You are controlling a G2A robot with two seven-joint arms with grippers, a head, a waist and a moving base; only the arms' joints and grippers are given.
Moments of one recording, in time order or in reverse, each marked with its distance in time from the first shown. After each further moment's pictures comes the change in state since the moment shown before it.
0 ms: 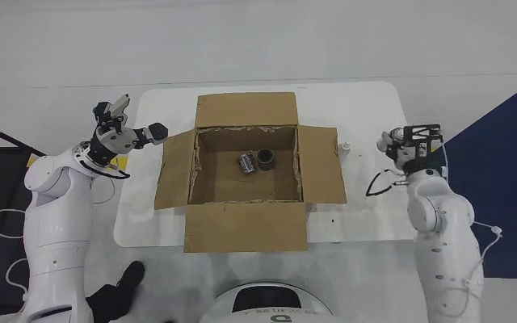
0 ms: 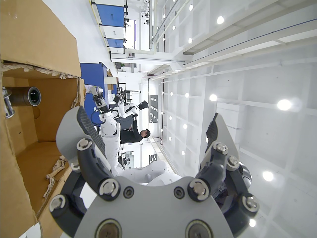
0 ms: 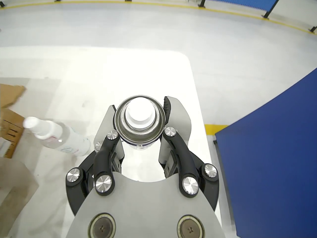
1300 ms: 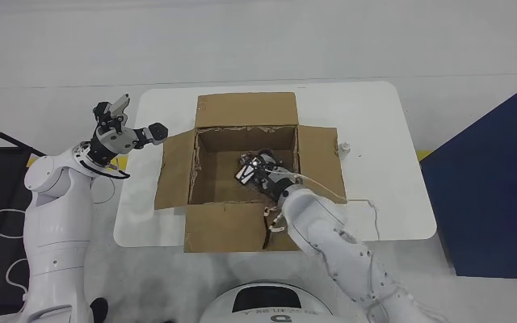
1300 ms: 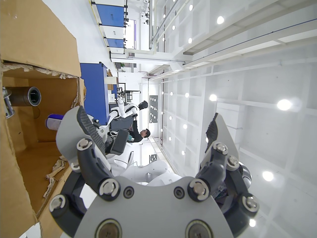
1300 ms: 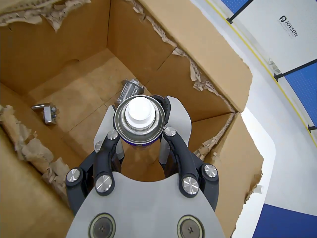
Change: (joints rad) left arm 0.000 0.000 0.000 0.000 0.000 0.000 0.000; right arm 0.252 -0.078 -0.908 -0.085 -0.437 0.097 0.505
